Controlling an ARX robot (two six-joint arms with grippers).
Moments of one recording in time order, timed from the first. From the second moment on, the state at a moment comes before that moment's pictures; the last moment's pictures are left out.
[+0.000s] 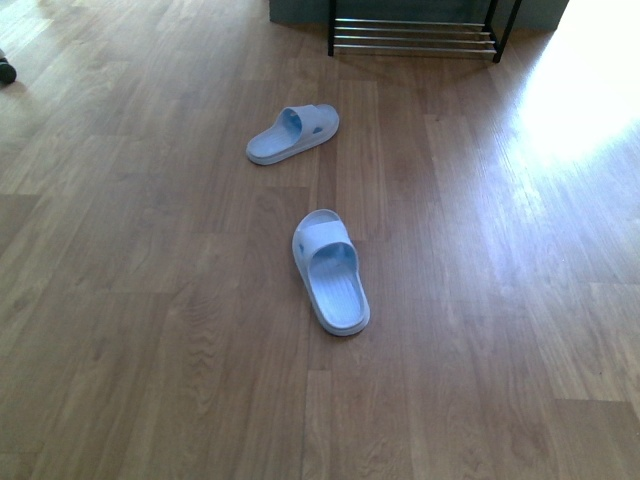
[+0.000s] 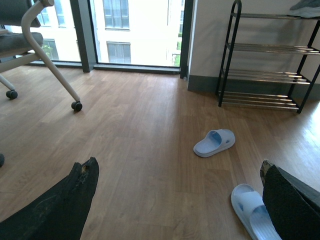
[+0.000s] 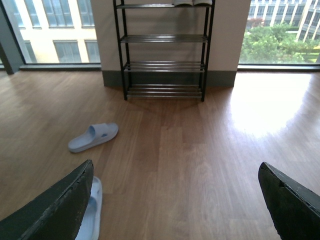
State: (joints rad) left arm 0.00 0.02 0.01 0.00 0.00 -0.01; right arm 0.00 0.00 0.02 0.00 0.00 0.00
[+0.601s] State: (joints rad) left arm 0.00 0.02 0.01 0.00 0.00 -0.01; right arm 0.00 0.00 0.02 0.00 0.00 0.00
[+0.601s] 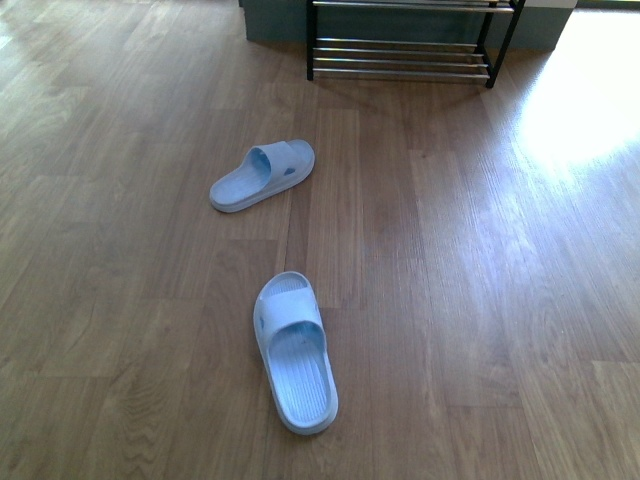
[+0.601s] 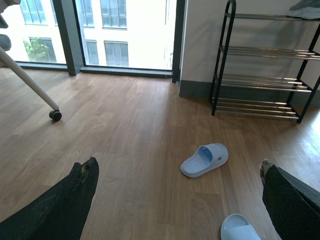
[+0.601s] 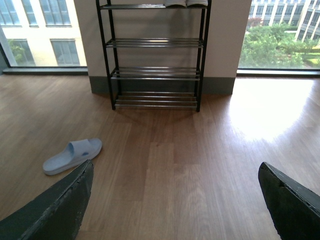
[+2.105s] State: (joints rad) left arm -0.49 2.53 1.06 0.23 -0.29 0.01; right arm 0.00 0.00 0.02 0.00 0.00 0.00
